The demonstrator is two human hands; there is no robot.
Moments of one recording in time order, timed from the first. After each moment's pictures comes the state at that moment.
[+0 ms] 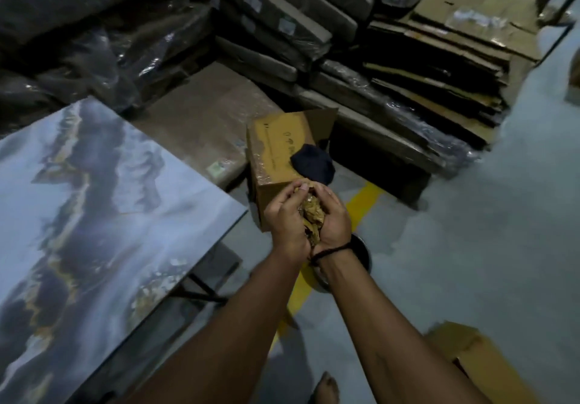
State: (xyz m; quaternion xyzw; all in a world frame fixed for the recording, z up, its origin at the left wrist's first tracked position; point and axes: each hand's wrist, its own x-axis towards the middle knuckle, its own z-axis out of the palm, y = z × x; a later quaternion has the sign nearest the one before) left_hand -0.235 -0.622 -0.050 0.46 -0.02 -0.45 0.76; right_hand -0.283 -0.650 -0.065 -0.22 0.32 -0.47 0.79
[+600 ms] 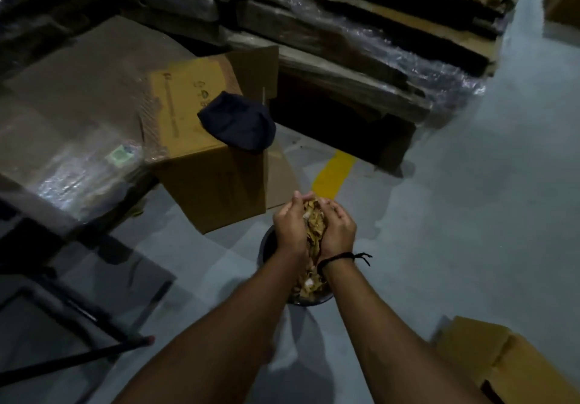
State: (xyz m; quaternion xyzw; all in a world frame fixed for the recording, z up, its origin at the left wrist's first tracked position) left_hand -0.367 -0.801 -0.378 0.59 -0.09 -0.51 0.62; right_hand -0.424 -0.811 -0.391 -0.31 0.54 -0.52 0.58
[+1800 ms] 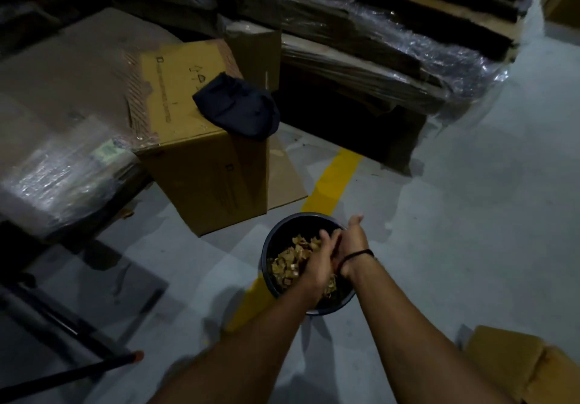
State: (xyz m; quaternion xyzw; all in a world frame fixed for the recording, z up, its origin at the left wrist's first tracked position) left_hand -0.385 -0.781 -0.488 0.53 -0.24 -0.70 0.42; right_hand -0.443 -0.839 -0.493 -0.15 0.64 -0.30 0.69
